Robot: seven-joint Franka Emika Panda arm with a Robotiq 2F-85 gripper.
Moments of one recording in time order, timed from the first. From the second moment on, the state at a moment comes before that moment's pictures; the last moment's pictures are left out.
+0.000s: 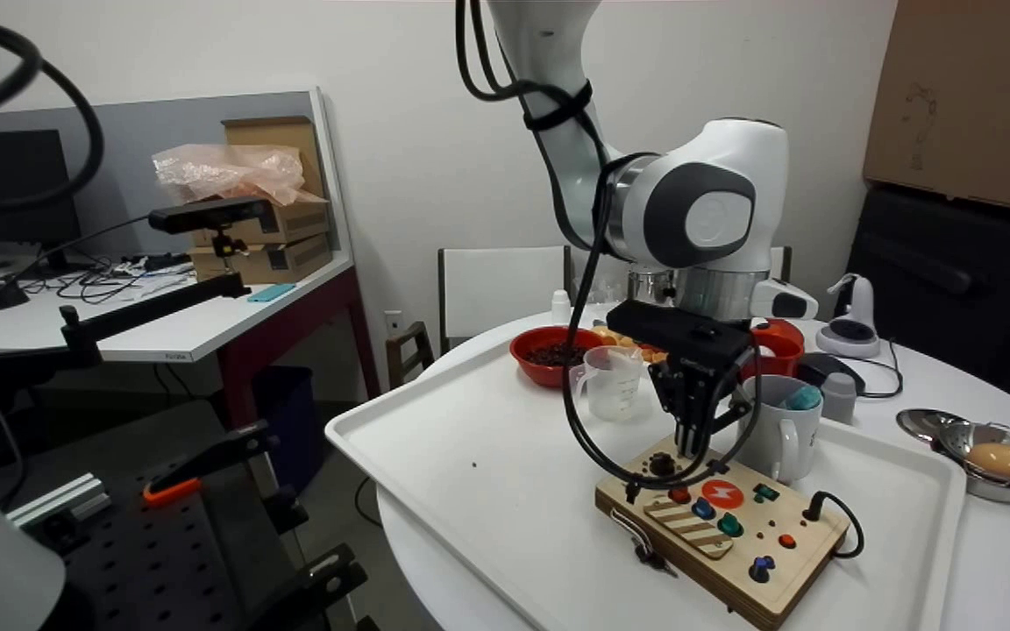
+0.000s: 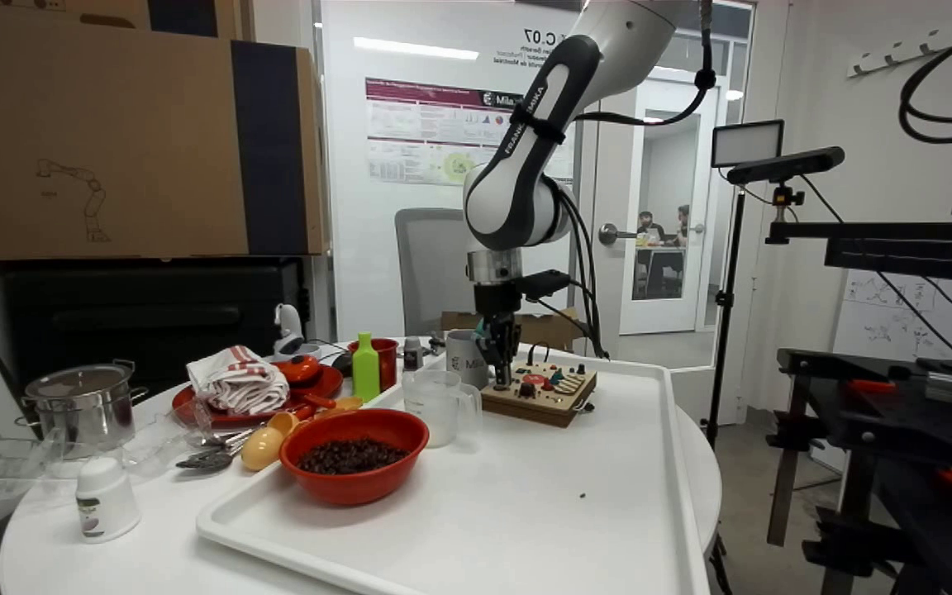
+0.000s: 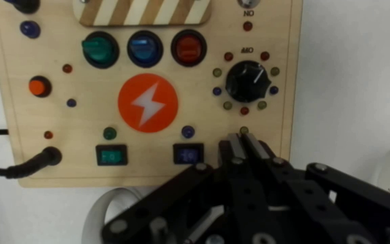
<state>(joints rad) -0.19 0.87 -0.07 -1.75 0.03 2.54 -0.17</state>
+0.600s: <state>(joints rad) -0.19 0.87 -0.07 -1.76 0.03 2.54 -0.15</state>
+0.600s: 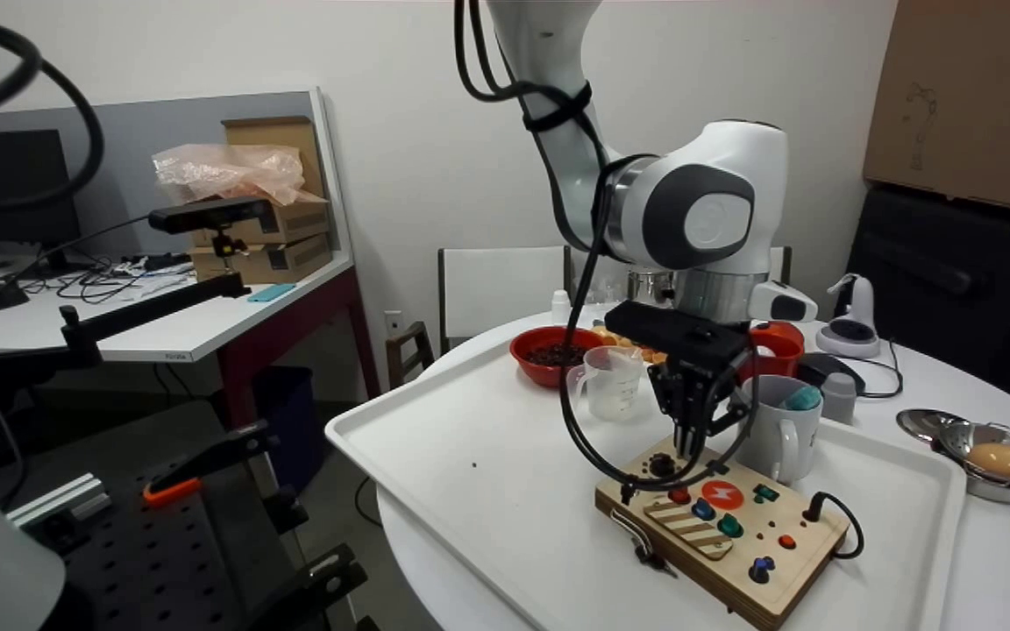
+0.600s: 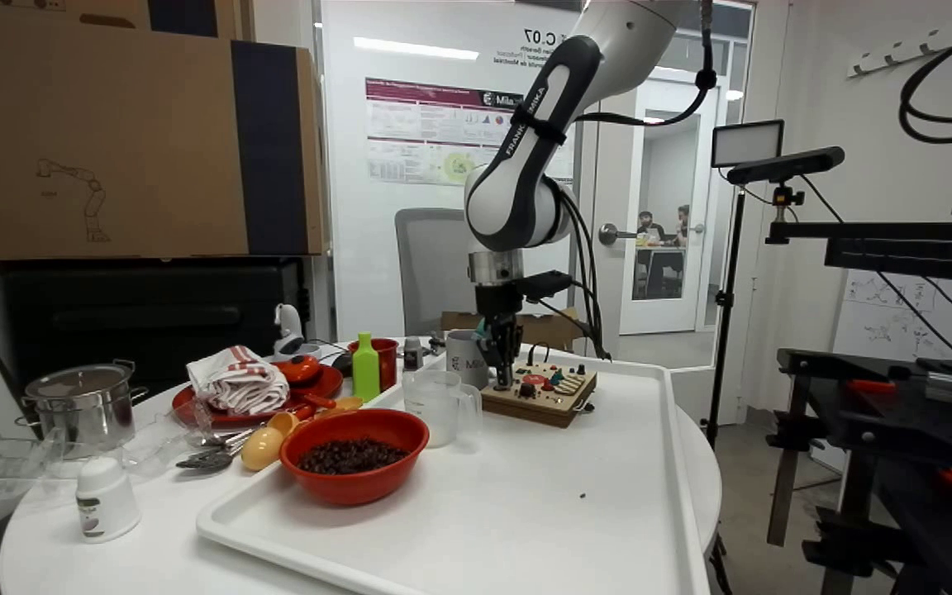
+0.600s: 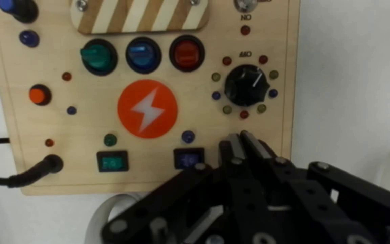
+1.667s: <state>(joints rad) -0.22 0.81 -0.04 -1.81 0.05 2.62 -0.12</state>
